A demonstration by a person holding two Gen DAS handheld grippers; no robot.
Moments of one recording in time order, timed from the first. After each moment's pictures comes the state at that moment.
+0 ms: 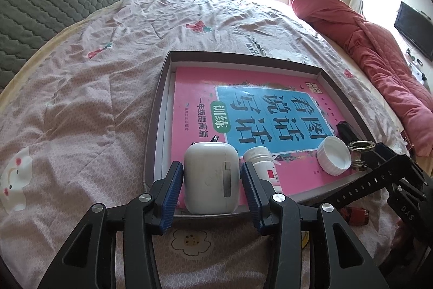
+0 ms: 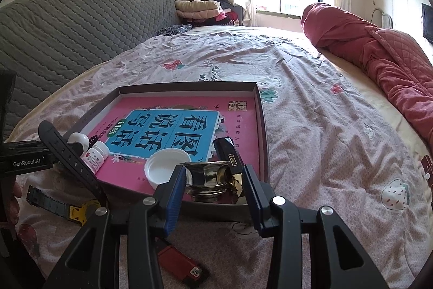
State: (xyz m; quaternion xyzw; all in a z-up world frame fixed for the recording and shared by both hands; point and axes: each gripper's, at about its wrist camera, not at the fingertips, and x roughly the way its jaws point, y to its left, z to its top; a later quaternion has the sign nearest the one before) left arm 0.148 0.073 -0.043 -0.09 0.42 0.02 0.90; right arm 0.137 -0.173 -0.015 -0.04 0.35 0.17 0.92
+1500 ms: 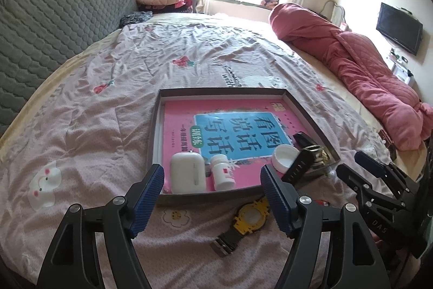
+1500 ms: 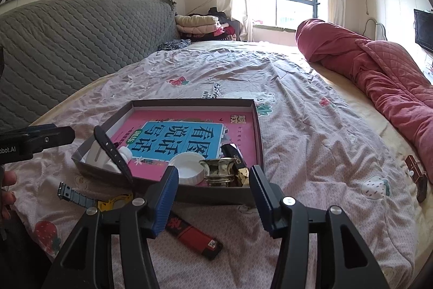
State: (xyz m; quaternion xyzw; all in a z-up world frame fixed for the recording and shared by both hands) left arm 0.088 0.043 0.025 -0.06 0.36 0.00 0.93; right arm 0.085 -0.174 0.020 -0.04 0.32 0.16 0.93
